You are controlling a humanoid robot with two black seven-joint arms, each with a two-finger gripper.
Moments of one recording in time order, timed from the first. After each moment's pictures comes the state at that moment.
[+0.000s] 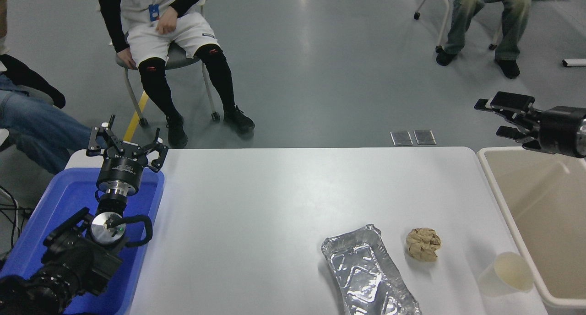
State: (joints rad) left arm -0.65 0.17 -0.93 -0.29 -0.23 -0.69 -0.38; right arm 1.81 -0.76 -1.31 1.16 -0.15 0.28 0.60
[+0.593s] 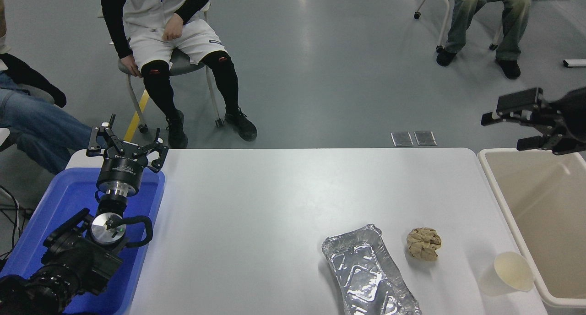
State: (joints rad) left arm -0.65 0.17 -0.93 -0.29 -0.23 -0.69 -0.38; right arm 2.13 -0.56 -1.69 1.22 -0.23 0.68 0.60
